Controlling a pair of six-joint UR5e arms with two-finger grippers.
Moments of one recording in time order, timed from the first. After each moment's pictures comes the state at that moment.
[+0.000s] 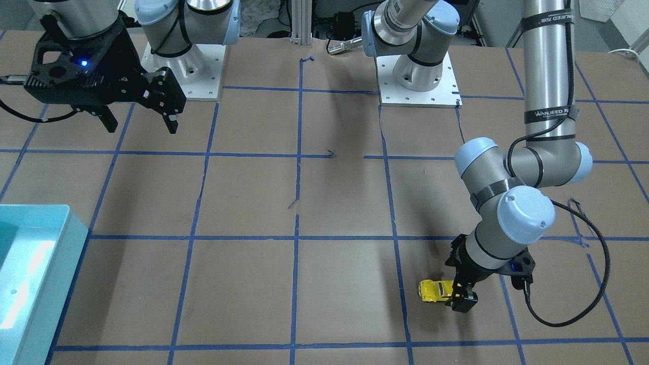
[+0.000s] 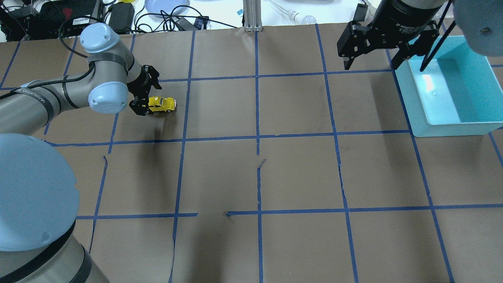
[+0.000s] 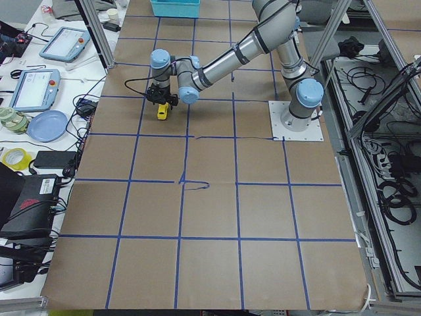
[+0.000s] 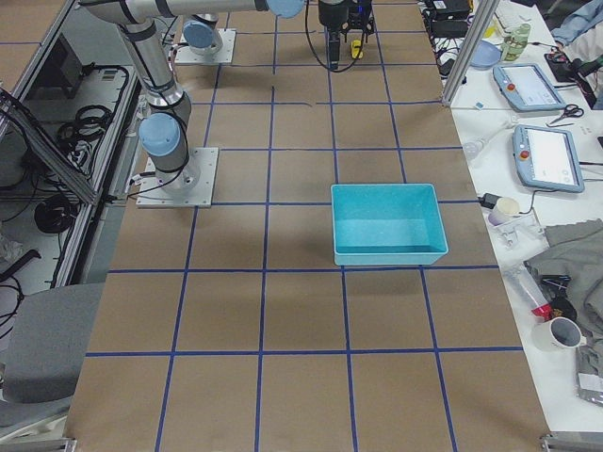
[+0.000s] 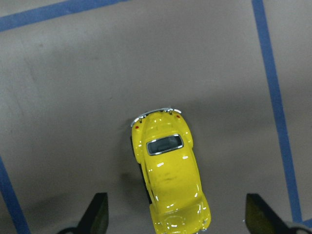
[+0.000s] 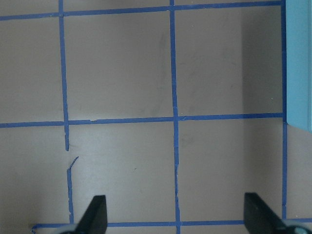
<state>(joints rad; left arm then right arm) -1.42 -2.12 -1.66 -0.83 1.53 -1.21 1.58 -1.56 1.49 -1.60 -1.54 0.04</state>
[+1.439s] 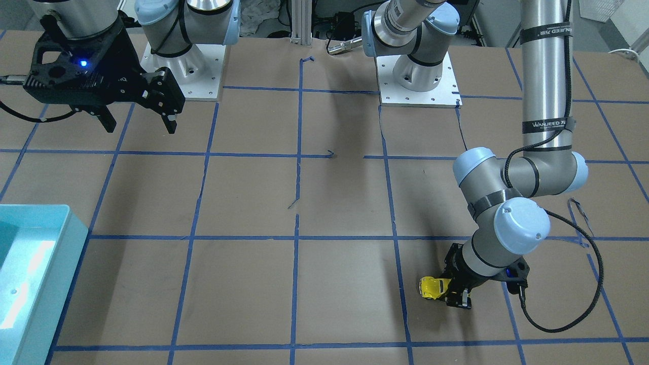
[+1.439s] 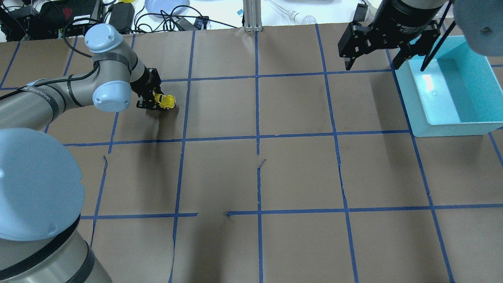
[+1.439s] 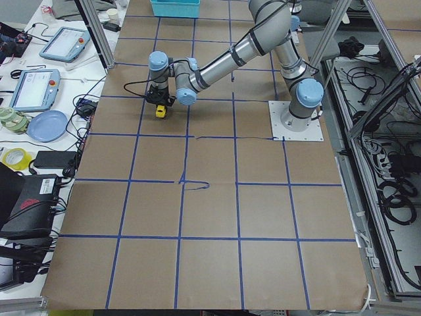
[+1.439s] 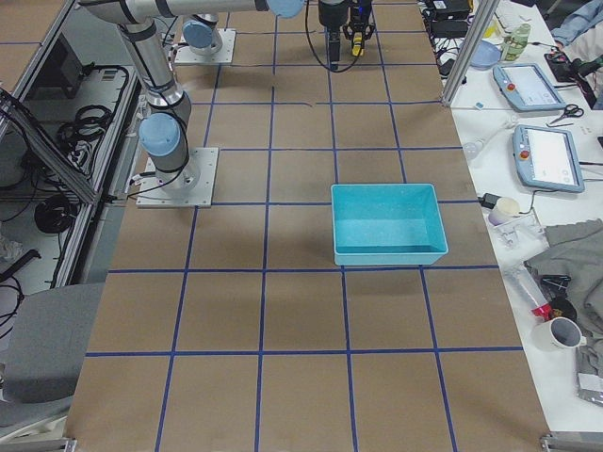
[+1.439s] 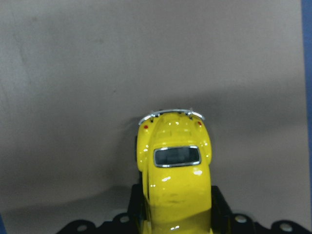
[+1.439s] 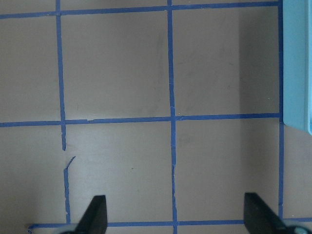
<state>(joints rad) -1.44 -2.14 -1.63 -0.83 1.50 -1.30 1.58 -1.56 1.49 -1.60 -1.55 0.03</state>
